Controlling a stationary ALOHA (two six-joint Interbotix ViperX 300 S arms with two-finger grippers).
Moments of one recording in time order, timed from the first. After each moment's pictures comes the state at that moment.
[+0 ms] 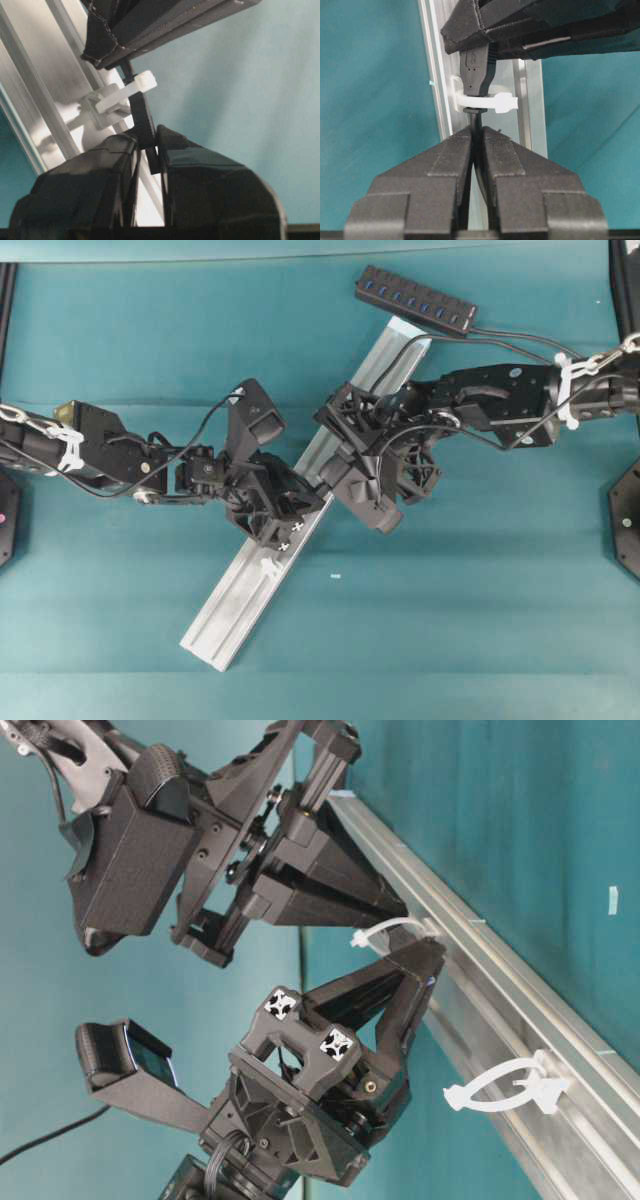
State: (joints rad) left arm 0.06 0.20 0.70 0.02 -0.38 -0.62; right arm -0.20 0.17 0.49 0.31 0.41 -1.39
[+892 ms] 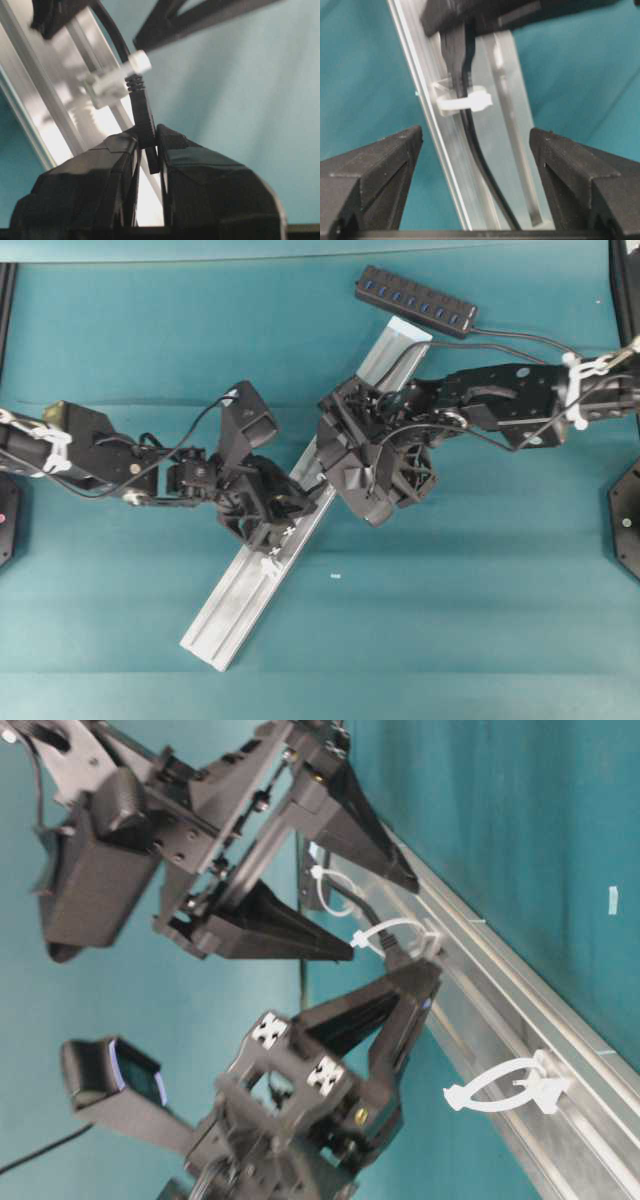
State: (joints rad) left arm 0.04 0.13 0.74 0.02 -0.33 -0.62; right arm -0.20 0.13 0.51 0.30 0.37 -1.24
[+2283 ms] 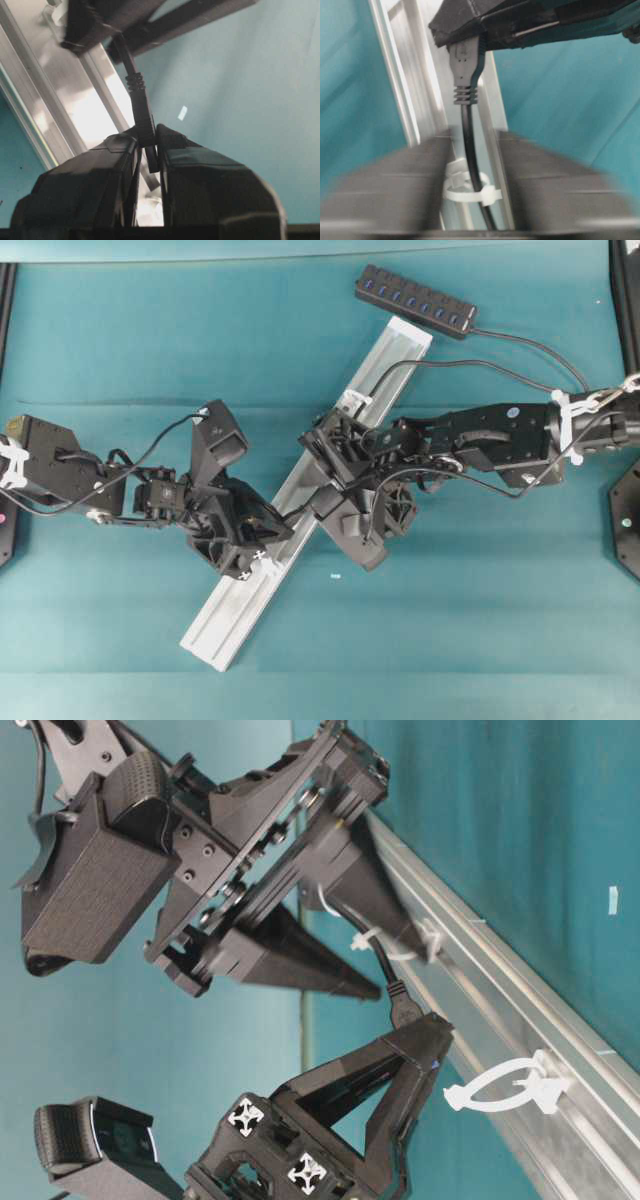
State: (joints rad) left arm -0.03 0.06 0.82 0.02 -0.35 -0.70; right arm -0.09 0.17 0.50 0.30 0.20 -1.23
